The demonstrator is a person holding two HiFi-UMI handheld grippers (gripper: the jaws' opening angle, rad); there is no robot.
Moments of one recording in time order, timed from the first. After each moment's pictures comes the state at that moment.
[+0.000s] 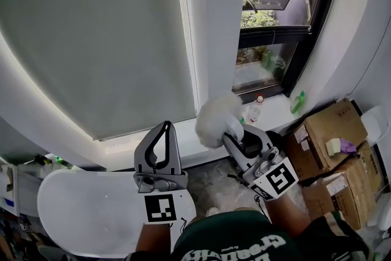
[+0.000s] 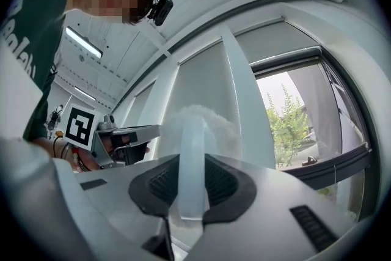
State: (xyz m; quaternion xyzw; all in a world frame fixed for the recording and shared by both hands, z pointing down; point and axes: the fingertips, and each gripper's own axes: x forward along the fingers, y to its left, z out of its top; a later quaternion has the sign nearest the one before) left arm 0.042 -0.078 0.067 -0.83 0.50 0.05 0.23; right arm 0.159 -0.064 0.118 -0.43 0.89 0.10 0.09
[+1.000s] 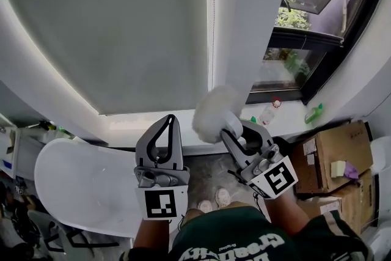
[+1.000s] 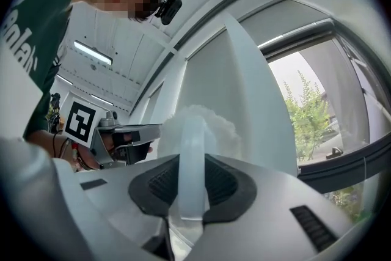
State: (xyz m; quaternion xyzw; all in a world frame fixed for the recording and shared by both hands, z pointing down) left arm 0.047 -0.116 0.084 -0.80 0.57 0.01 0.20; right arm 0.149 -0.117 0.132 -0.35 0.93 0.09 0.07
